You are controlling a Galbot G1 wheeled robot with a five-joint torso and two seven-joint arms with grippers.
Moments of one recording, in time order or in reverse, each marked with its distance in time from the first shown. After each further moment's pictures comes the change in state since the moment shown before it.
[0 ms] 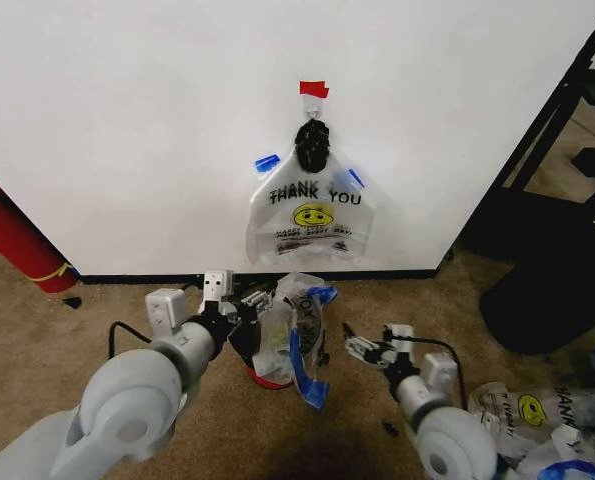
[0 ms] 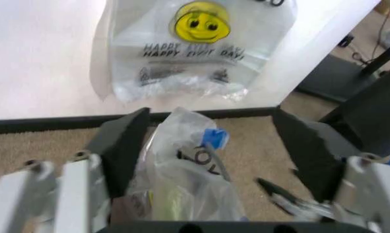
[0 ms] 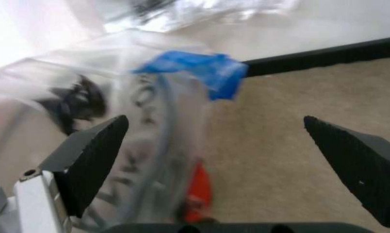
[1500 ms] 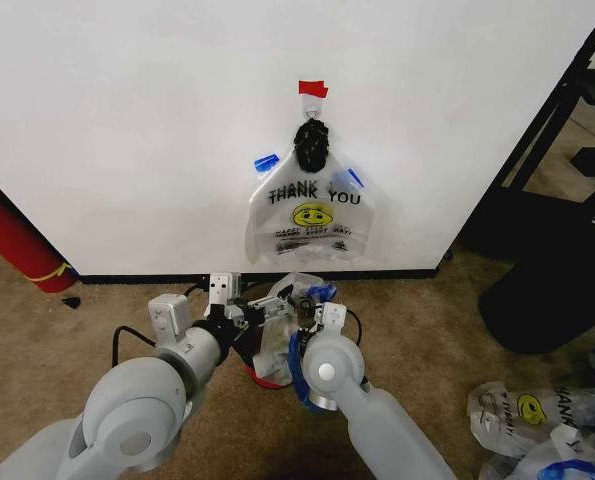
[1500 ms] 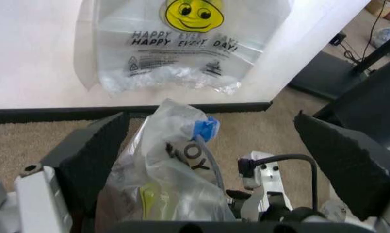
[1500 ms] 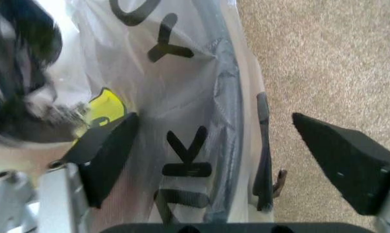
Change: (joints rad) left arm -0.014 -0.031 0.044 0.038 0.008 -0.009 0.020; right arm 0.316 0.373 -0.167 -0.260 0.336 -0.302 0.726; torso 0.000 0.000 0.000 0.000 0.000
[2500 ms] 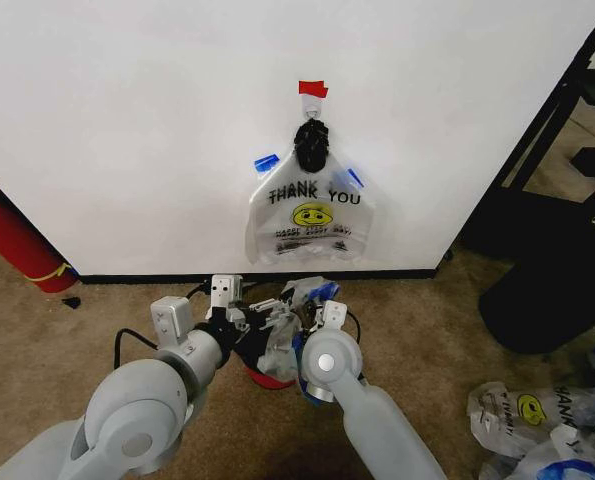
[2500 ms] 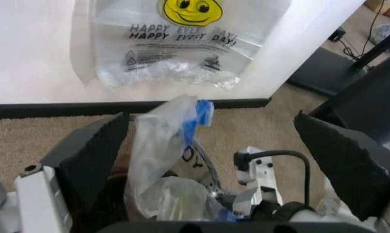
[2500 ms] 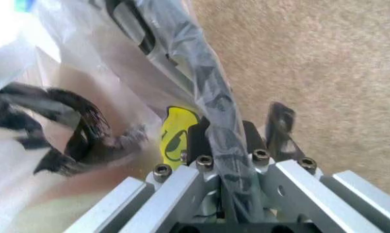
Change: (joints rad) left arm -0.001 0.004 0.009 0.000 -0.008 0.004 0.000; right arm -0.039 0.053 0.046 -0.002 -0.025 0.063 -0.063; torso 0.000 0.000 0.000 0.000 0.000
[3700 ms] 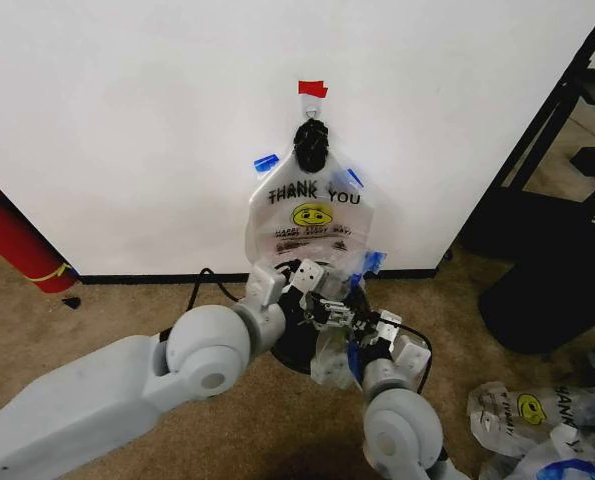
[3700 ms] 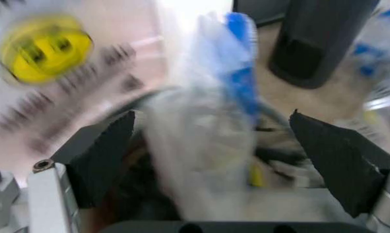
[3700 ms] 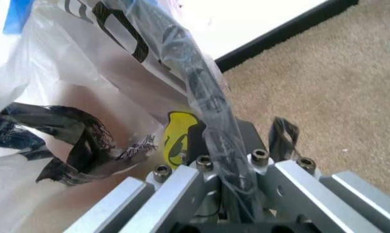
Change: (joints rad) left arm -0.663 -0.027 0.598 0.226 0.262 0.162 0.247; right arm -0.381 -0.087 0.195 0.349 -0.421 0.198 -0.367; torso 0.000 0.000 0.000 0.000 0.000
